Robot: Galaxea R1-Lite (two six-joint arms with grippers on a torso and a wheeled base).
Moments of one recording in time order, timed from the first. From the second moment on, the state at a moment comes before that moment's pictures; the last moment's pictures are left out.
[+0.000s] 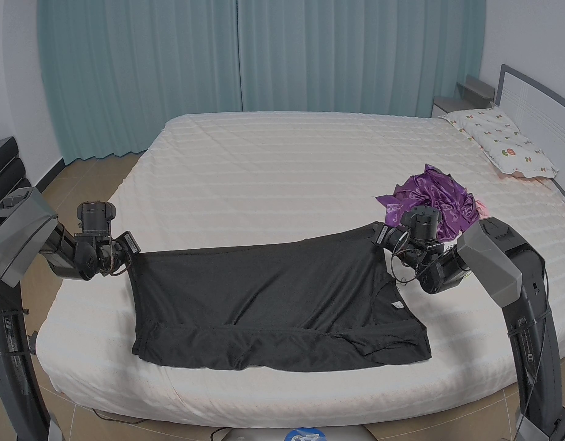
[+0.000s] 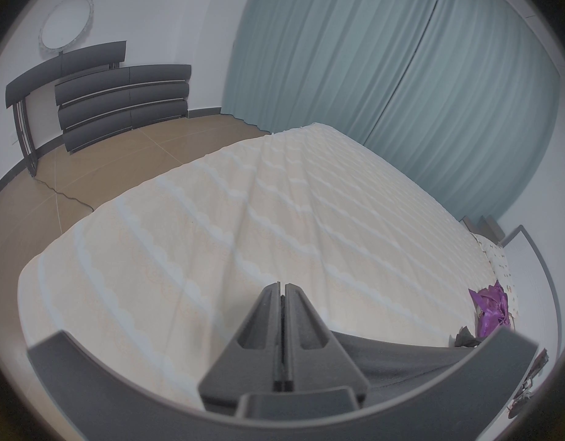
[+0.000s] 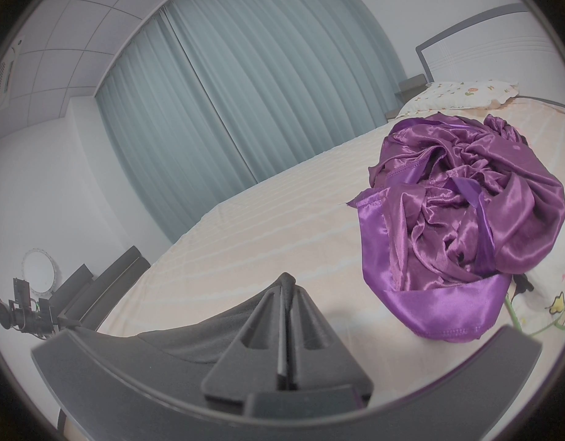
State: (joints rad) left arm 0.08 2.29 -1.18 -0.51 0.09 -0.53; right arm 0.20 2.67 -1.57 -0.90 0.04 0.45
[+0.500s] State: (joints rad) left arm 0.08 2.27 -1.14 -0.51 0.08 -0.53; right arm 0.20 2.56 -1.32 -1.00 0.09 0.44
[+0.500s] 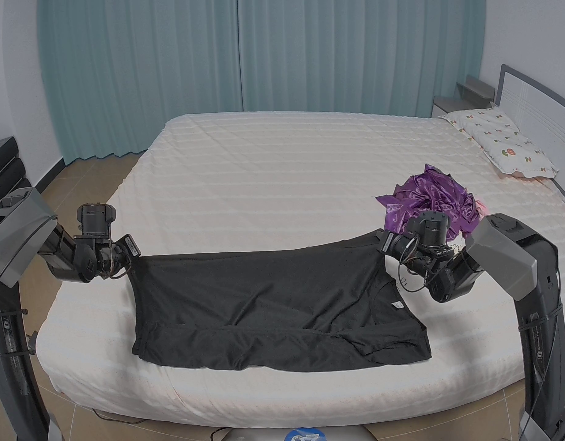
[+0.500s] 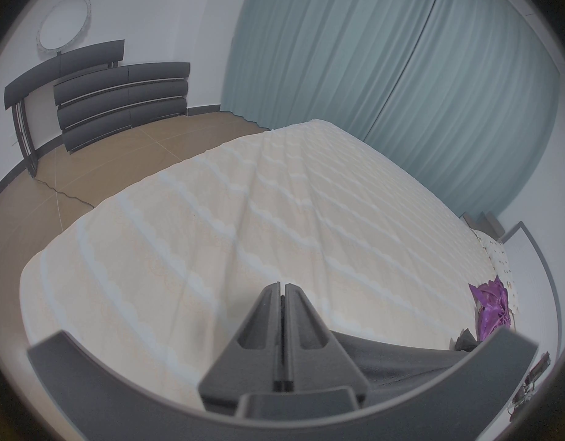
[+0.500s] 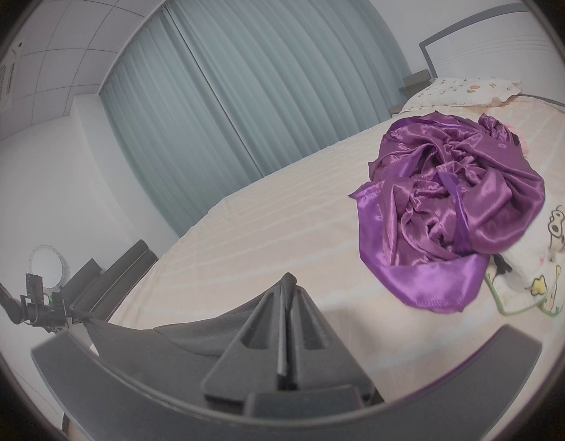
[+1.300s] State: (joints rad) left arm 0.11 2.22 -0.88 -0.55 0.05 -0.35; right arm 0.18 2.44 -0.93 -1.09 0.23 0.35
